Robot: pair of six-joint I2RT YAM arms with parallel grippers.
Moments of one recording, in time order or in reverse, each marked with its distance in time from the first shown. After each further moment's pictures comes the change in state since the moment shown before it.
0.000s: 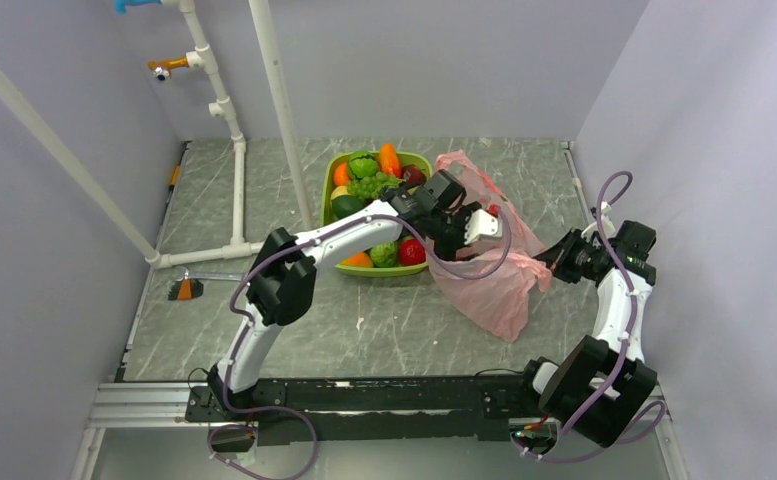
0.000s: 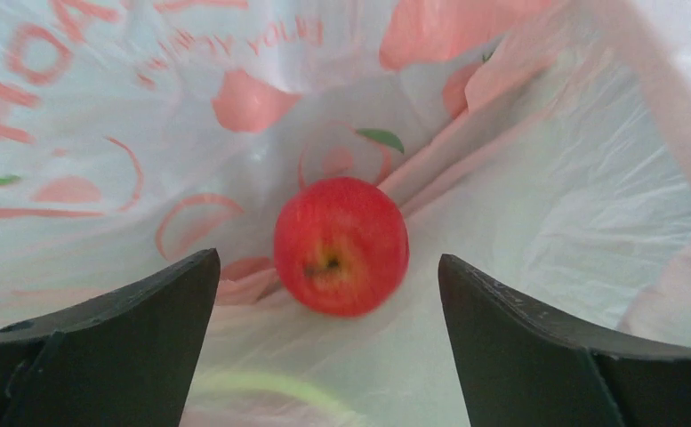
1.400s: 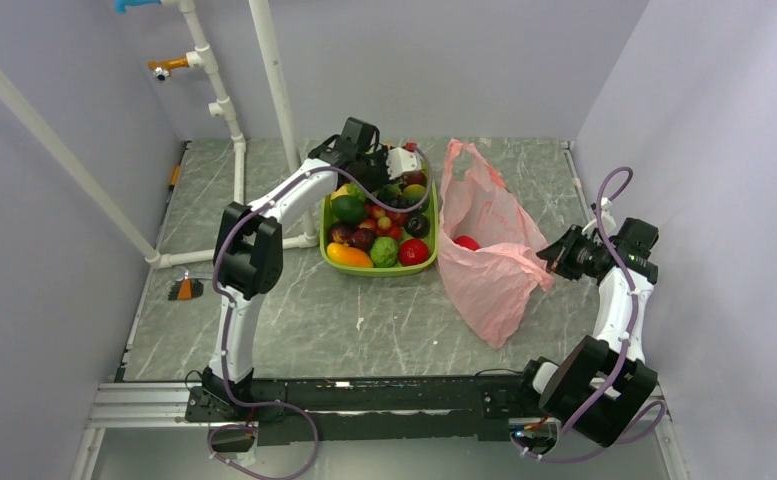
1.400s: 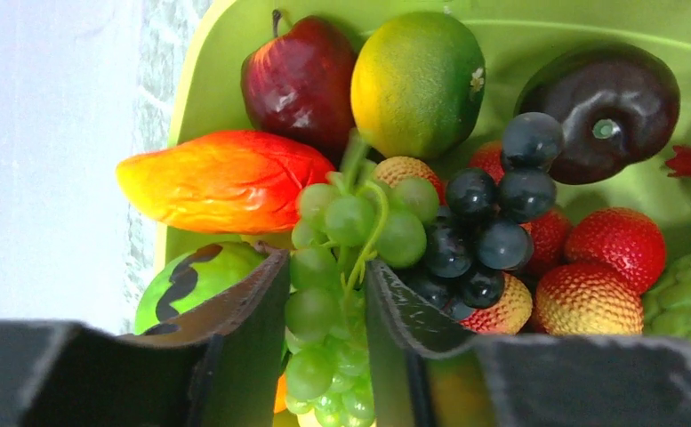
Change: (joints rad) left arm 0.404 -0.011 -0.030 0.120 -0.209 0.236; right arm 0.000 0.002 0.020 0.002 -0.021 -0.040
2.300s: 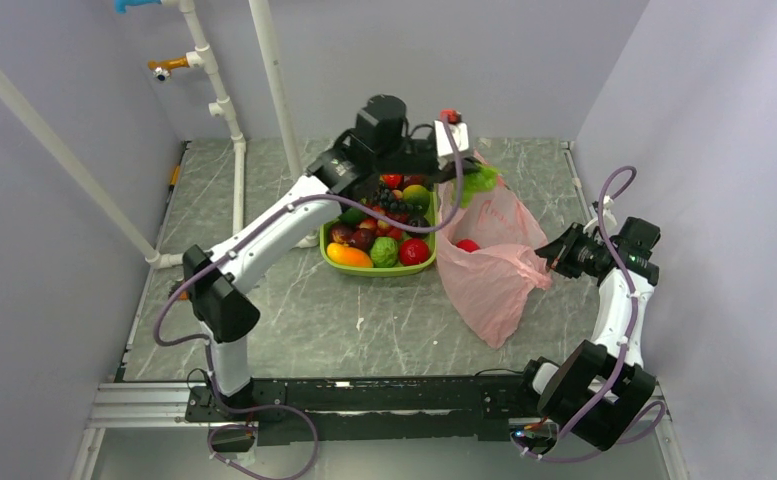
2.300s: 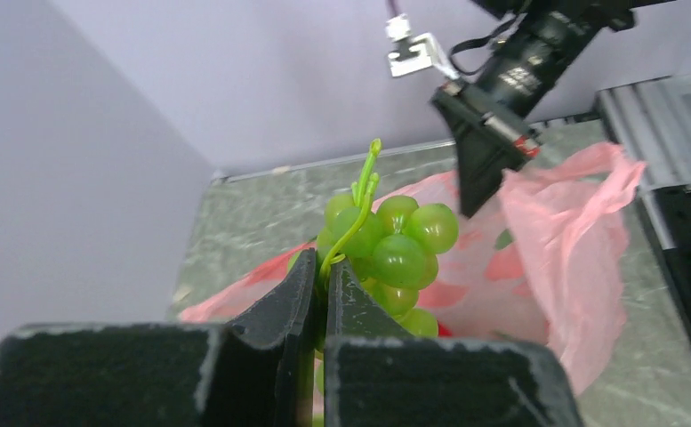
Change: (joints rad) left arm -0.266 -0.340 0.077 0.203 0.311 -0.438; right arm 0.000 -0.015 0.008 -0.002 -0.040 0.020
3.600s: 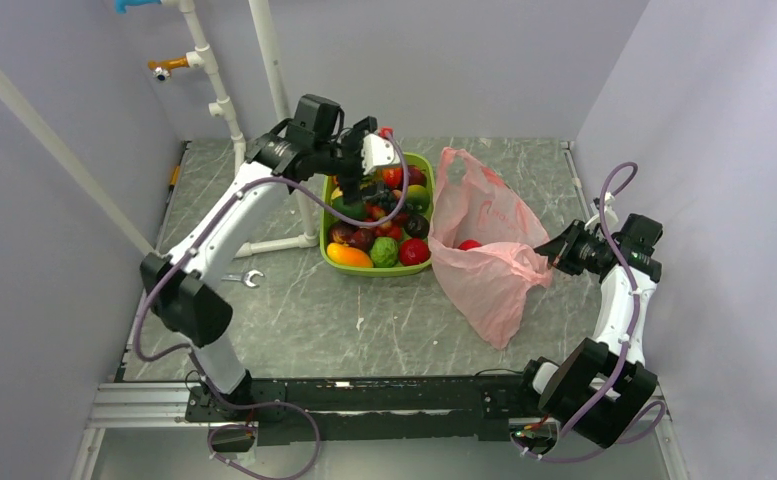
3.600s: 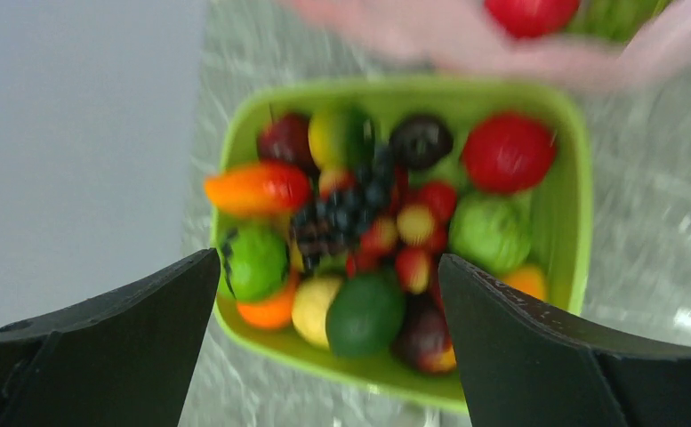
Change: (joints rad) left arm 0.226 -0.147 -0.161 -0.434 -0.102 0.405; right arm 0.000 0.010 0.031 -0.014 -0.007 -0.011
